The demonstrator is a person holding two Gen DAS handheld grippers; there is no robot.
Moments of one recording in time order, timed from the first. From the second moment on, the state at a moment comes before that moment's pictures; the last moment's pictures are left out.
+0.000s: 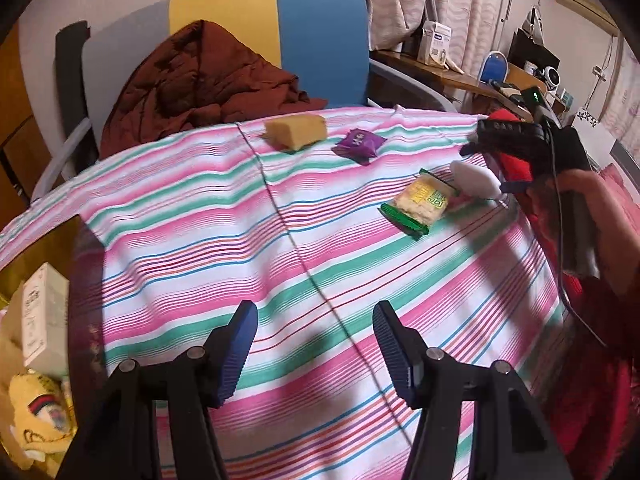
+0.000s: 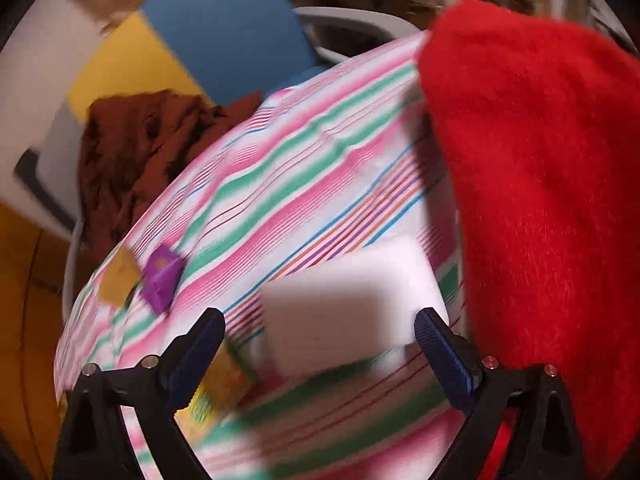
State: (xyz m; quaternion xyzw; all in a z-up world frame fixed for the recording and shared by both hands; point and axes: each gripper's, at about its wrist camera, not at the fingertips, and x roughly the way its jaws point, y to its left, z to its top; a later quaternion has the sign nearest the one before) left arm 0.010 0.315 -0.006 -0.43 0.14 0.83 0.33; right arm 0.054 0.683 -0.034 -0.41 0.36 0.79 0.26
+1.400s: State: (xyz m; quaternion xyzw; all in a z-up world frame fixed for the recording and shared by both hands) left arm -0.018 0.430 -0.056 -0.38 0.17 0.80 0.44; right arm 0.035 0.674 -0.048 -0.50 0.23 0.79 0.28
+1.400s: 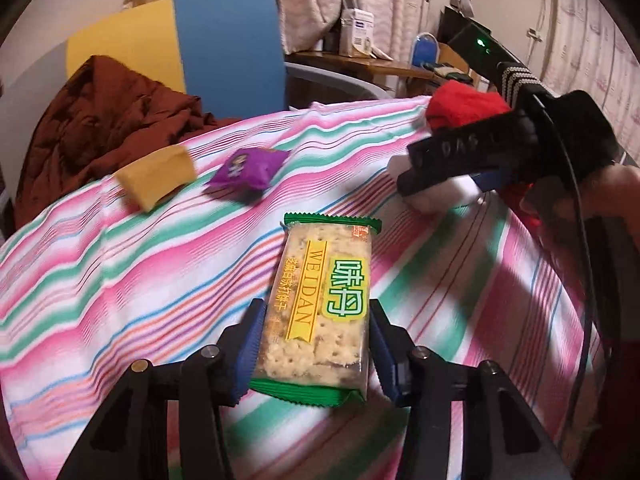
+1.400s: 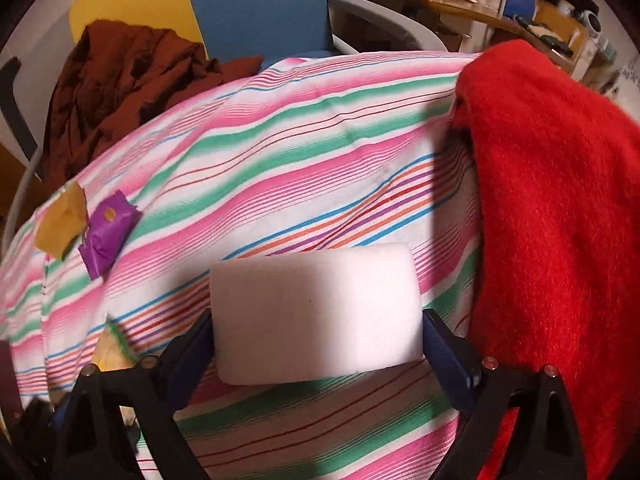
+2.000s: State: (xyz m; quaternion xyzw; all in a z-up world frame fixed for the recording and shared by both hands) left arm -0.001 0.328 -0.043 -0.39 0.08 0.83 0.39; right arm 0.007 0.604 -0.015 -0.44 0.18 0.86 0.17
